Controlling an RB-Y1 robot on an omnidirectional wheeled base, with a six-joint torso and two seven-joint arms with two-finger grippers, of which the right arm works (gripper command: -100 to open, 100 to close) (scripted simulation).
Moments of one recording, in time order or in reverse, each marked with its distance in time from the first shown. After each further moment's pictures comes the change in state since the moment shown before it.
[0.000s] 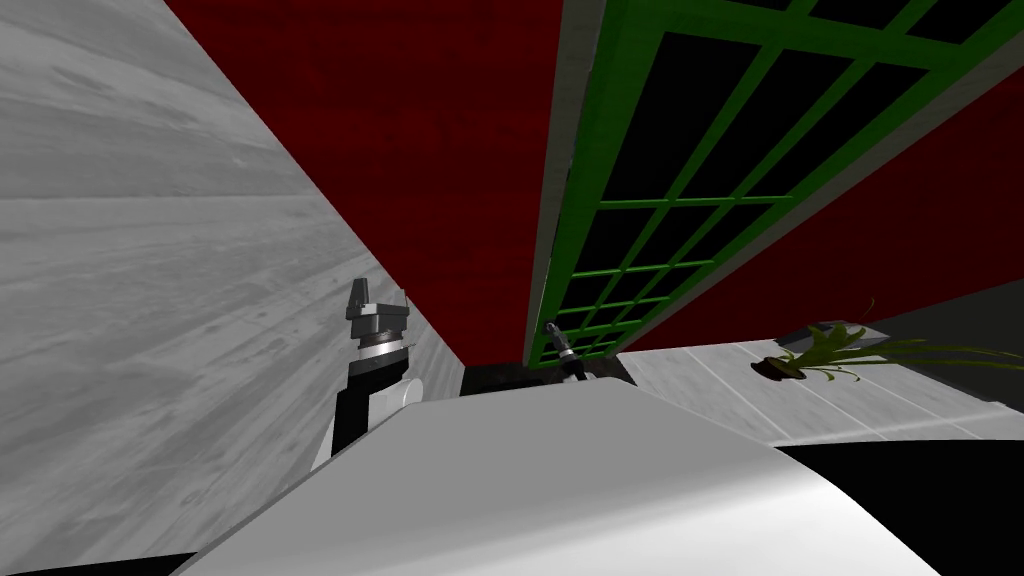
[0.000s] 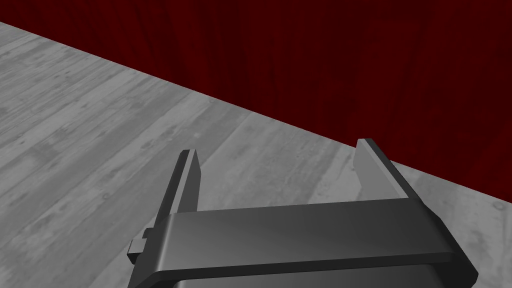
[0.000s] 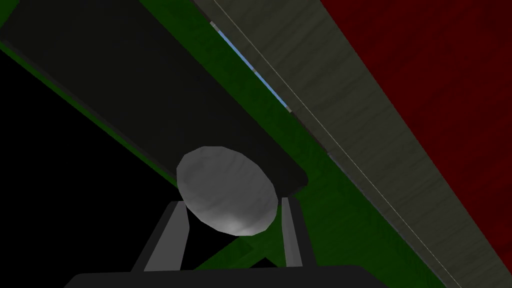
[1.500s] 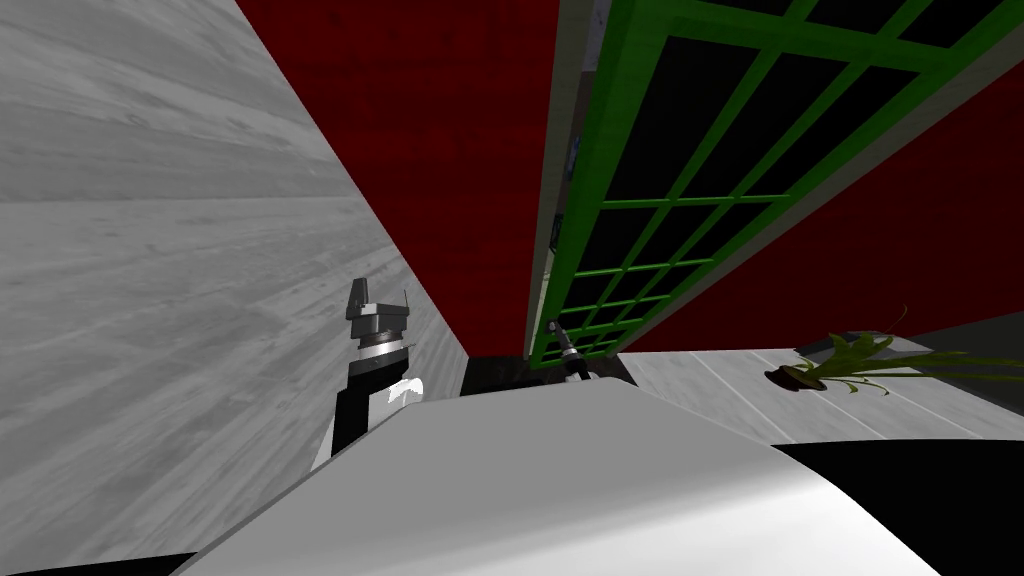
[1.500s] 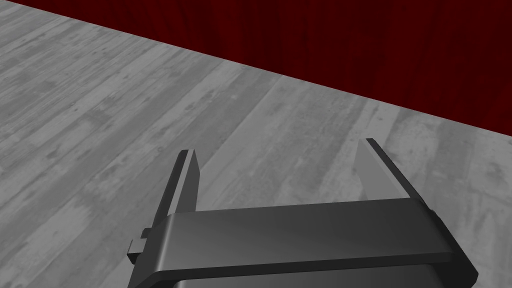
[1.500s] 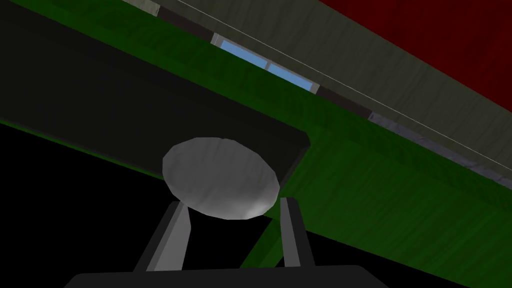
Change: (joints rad) arm -0.020 -0.035 0.018 0.033 -0.107 -0.012 -0.343
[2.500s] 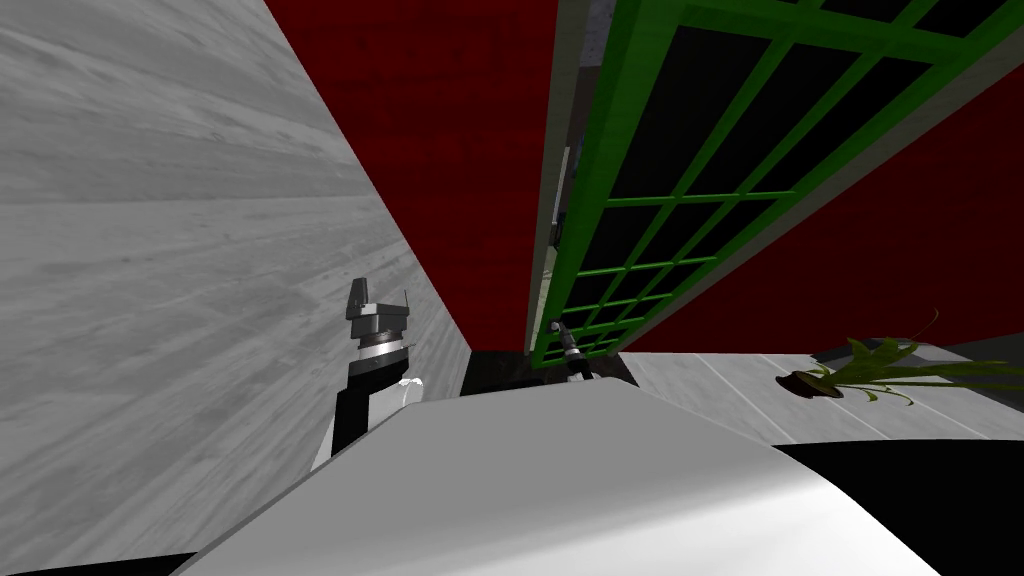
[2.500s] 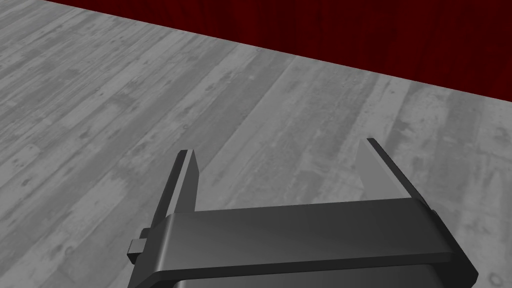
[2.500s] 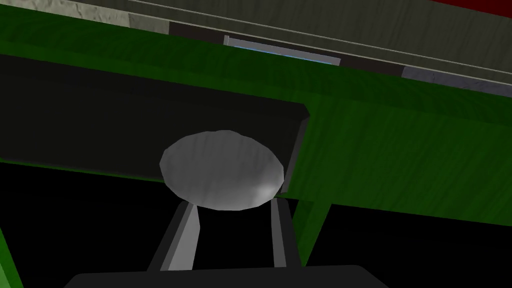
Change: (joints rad) arm 0.004 -0.024 0.019 0.001 -0.078 0.007 -0.236
